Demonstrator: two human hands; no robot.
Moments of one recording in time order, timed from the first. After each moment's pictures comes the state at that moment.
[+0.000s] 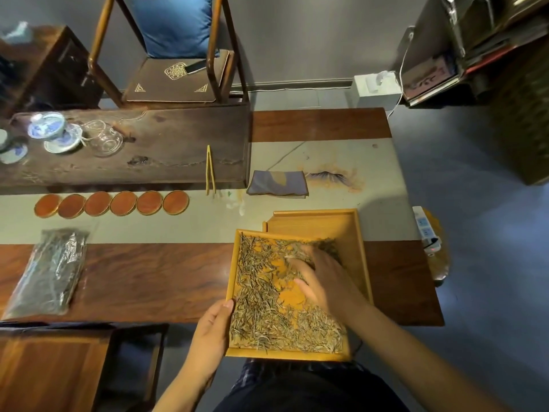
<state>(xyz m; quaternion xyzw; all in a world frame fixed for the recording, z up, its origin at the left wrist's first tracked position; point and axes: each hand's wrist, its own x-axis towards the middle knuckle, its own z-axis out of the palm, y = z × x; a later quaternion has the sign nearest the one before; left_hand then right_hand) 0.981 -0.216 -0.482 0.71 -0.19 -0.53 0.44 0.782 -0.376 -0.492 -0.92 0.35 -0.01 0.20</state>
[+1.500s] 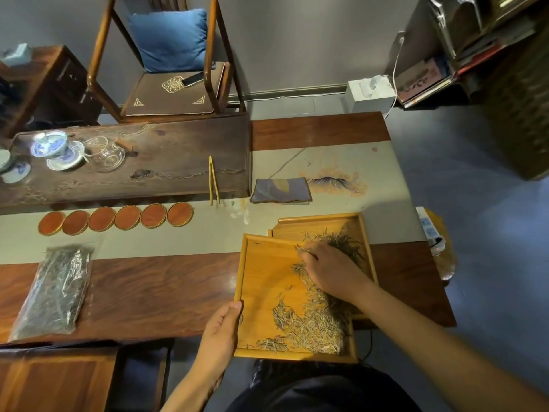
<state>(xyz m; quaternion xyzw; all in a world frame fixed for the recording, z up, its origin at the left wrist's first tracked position) 0.994 -0.230 -0.476 0.72 -0.18 -0.53 0.41 0.796 -0.413 -0.516 -0.95 0.29 0.01 0.11</state>
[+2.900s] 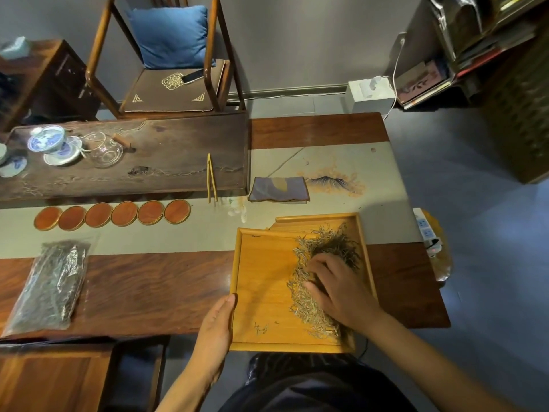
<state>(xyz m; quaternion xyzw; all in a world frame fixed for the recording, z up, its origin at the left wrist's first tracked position) 0.990 -0.238 -0.470 0.74 -0.16 -0.50 0.42 0.770 -0.371 -0.486 -0.89 0.36 -0.15 0.23</state>
